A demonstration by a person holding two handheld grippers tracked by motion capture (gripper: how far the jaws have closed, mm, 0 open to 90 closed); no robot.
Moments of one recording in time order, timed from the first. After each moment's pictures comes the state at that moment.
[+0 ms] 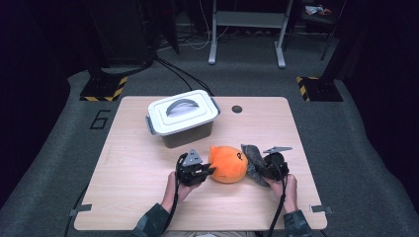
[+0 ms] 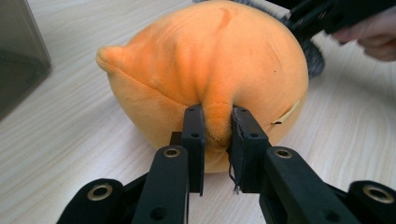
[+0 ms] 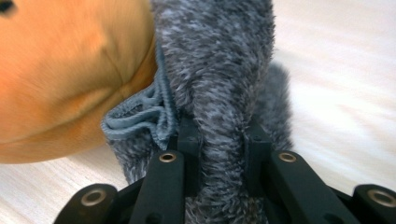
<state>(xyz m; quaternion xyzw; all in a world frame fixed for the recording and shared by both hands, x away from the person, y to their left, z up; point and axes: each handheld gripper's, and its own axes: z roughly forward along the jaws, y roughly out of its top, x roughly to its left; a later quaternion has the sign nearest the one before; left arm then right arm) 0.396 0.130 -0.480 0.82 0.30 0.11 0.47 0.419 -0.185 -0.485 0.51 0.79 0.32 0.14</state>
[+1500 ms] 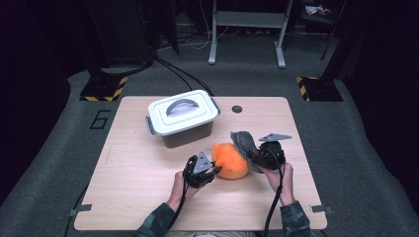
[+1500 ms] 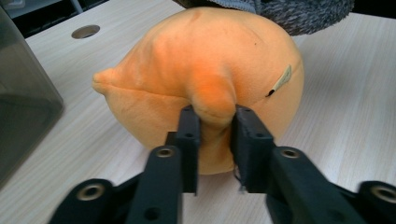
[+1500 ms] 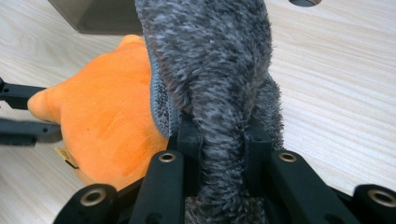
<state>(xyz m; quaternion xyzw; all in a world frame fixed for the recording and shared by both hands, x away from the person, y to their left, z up) 0.393 0.106 -0.483 0.83 0.25 0.19 0.46 0.424 -0.161 -0.433 0.46 0.79 0.38 0.16</state>
